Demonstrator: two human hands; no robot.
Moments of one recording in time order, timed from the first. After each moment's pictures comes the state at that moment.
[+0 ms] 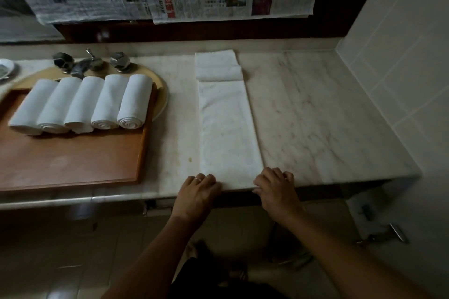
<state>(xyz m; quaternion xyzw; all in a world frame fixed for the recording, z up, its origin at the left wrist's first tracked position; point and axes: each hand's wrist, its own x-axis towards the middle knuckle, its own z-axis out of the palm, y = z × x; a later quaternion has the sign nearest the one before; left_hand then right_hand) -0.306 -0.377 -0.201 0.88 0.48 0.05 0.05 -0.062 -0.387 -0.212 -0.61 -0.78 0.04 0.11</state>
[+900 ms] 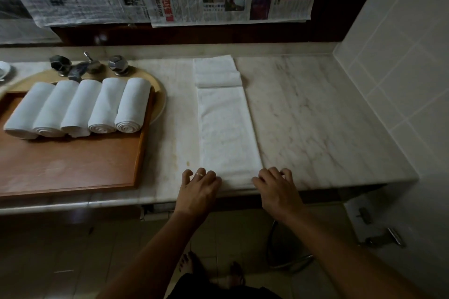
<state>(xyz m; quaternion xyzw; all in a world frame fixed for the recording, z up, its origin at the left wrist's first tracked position) -0.294 -0.362 -0.200 0.85 0.52 0.05 -0.02 -0.055 -0.375 -0.199 -0.56 -0.82 -0.05 0.05</state>
